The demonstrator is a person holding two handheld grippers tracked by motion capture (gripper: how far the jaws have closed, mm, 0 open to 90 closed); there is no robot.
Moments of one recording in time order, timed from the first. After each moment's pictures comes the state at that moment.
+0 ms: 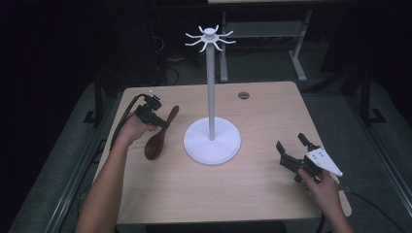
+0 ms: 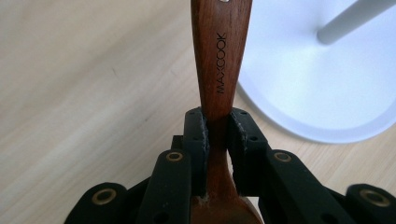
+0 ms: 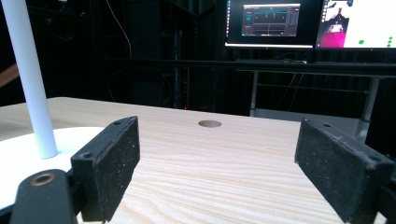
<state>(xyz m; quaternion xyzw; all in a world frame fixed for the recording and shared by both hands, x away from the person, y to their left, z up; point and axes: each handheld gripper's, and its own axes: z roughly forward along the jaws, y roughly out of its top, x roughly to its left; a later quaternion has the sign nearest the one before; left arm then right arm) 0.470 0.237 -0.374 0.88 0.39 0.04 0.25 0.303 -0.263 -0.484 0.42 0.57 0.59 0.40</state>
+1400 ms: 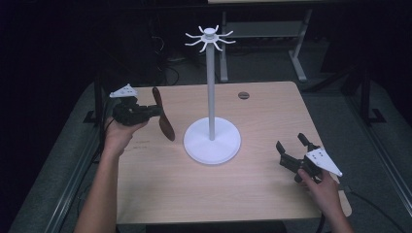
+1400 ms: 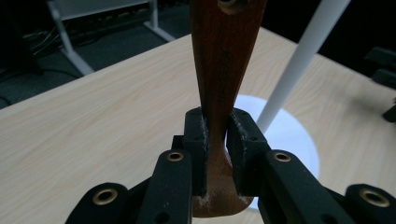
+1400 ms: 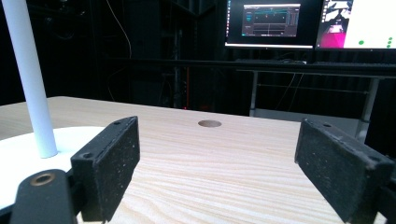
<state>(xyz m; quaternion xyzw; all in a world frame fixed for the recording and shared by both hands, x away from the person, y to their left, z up) 0.402 0.263 -0.314 0.79 0.34 0.14 0.49 0.303 -0.262 -0.484 0.42 0.57 0.59 0.40</state>
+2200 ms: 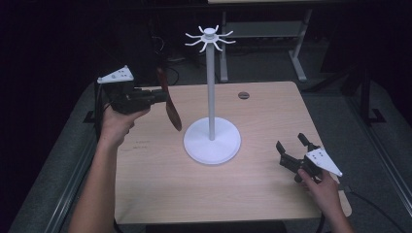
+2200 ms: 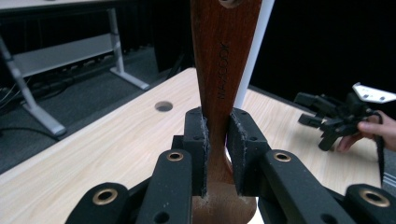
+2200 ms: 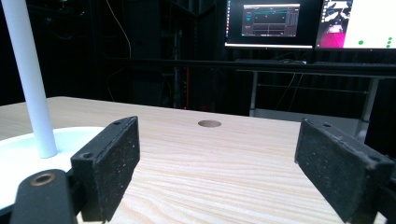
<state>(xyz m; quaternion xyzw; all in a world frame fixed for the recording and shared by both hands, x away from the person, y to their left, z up) 0.388 0.244 -0.251 0.78 0.26 0.13 0.56 0.303 -0.262 -0.484 0.42 0.57 0.59 0.40</state>
